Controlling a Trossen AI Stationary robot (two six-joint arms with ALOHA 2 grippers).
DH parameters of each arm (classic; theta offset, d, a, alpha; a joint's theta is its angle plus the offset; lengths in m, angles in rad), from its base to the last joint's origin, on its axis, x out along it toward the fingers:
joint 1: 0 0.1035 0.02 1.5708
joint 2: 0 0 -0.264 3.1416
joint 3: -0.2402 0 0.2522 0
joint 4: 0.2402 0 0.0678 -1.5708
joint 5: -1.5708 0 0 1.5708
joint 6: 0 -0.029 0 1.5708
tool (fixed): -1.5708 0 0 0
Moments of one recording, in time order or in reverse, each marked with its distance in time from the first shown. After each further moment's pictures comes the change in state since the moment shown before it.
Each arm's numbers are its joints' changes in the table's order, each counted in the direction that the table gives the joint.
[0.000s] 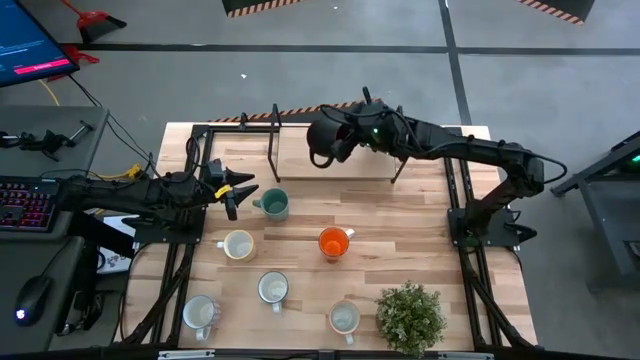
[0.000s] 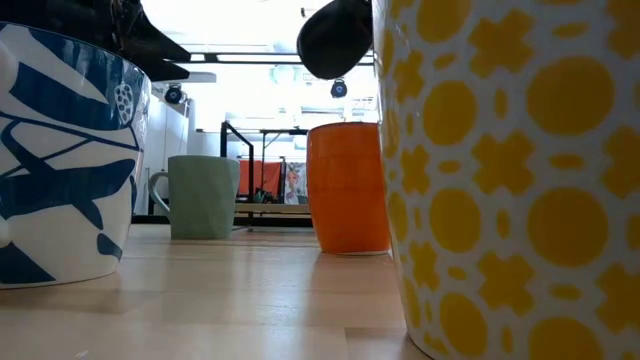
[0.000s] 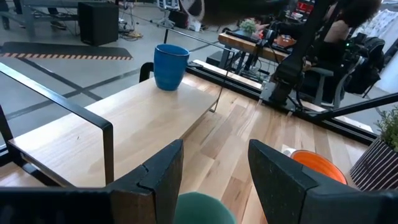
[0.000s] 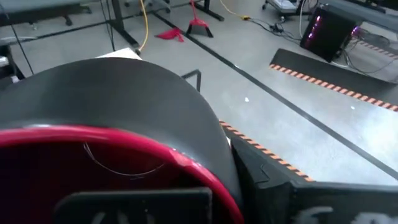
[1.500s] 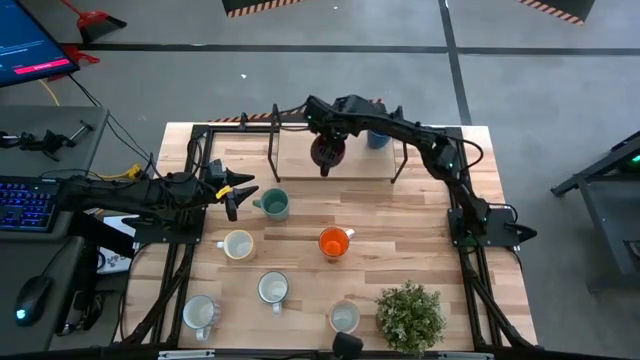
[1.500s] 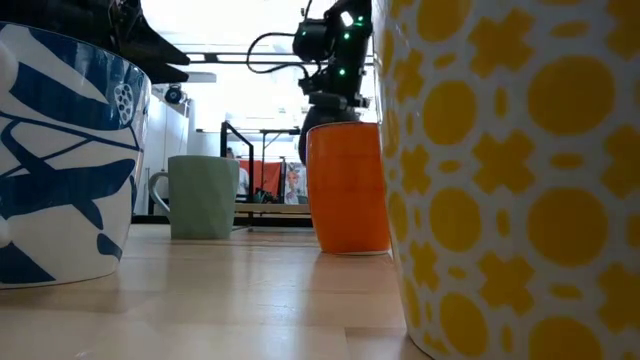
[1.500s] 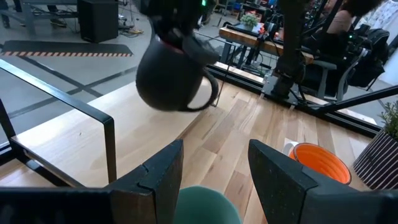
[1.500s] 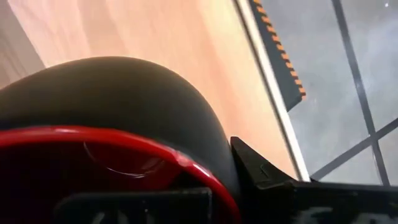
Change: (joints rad) left arm 0.000 0.000 0.000 0.023 0.004 -0.008; right arm -0.139 -0.719 -0.801 0.856 -0.148 0.215
